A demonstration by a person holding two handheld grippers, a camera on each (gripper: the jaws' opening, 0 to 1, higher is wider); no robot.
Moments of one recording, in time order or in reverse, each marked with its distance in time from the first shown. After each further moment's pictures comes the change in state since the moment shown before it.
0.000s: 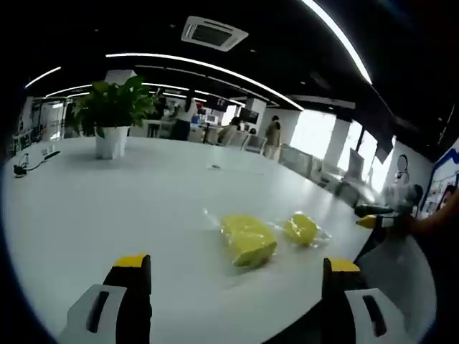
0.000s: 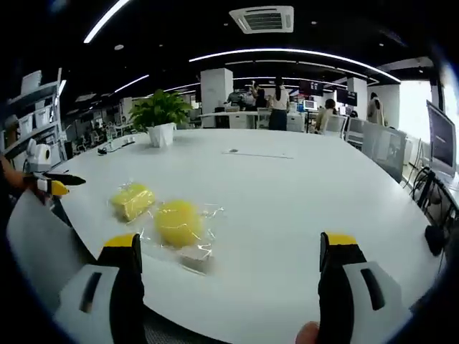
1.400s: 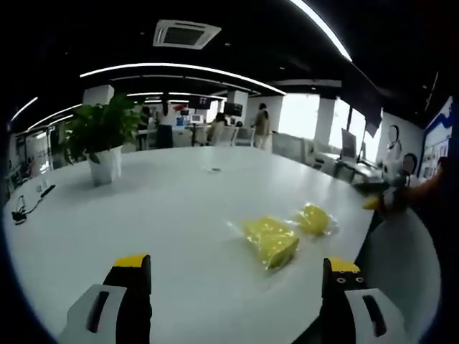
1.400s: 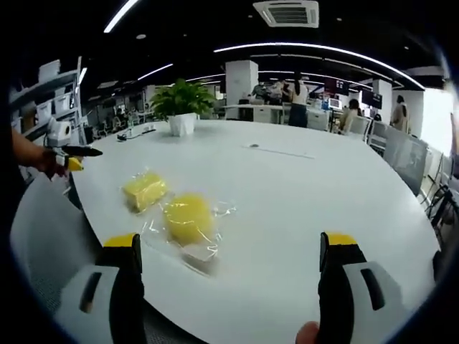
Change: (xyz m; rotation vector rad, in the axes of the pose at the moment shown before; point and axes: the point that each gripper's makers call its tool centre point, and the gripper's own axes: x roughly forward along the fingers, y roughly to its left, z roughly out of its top) left arm -0.007 0.042 0.030 0.203 0.040 -0.032; right arm 0.016 0.006 0.009 -0.068 0.031 0.148
